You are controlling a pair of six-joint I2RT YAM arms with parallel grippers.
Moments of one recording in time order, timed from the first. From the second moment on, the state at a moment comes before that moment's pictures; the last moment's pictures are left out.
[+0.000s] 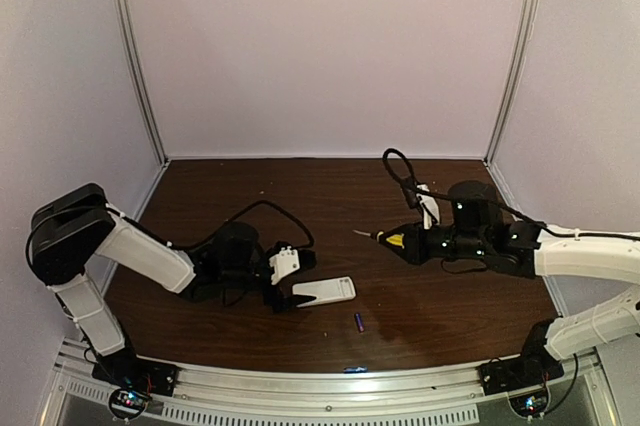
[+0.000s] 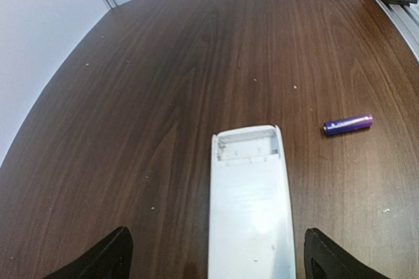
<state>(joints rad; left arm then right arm) -0.90 1.71 0.60 0.60 0.31 0.48 0.81 1.18 0.68 0.04 -0.19 0.45</state>
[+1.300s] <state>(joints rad) -0.89 1.49 0.33 1.11 -0.43 0.36 0.81 1.48 0.38 0.61 0.43 0.45</state>
